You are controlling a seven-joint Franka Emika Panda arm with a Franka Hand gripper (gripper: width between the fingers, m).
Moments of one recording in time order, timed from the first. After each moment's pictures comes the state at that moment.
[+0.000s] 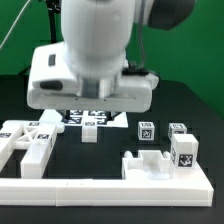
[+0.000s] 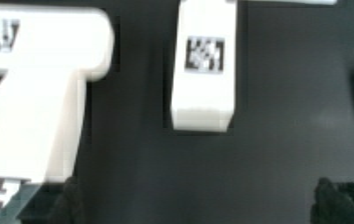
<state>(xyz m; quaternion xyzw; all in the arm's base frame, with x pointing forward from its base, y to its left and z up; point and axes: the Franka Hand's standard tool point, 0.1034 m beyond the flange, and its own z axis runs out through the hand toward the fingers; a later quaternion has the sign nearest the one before) 0.514 -0.016 0.057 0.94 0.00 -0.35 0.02</state>
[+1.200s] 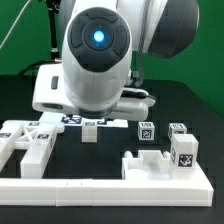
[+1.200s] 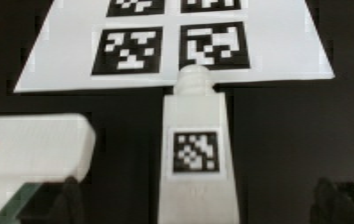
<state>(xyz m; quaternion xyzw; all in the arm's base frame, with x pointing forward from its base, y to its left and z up) 0.468 -0.013 0.044 0.89 -0.04 -0.45 0.02</state>
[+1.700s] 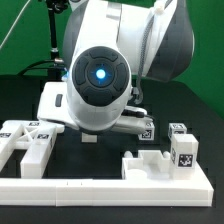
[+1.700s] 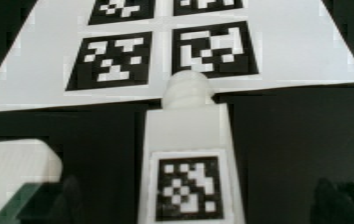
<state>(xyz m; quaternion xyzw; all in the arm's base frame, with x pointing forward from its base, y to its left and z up) 0.447 -0.011 0.016 0.88 -0.06 -0.47 0.03</state>
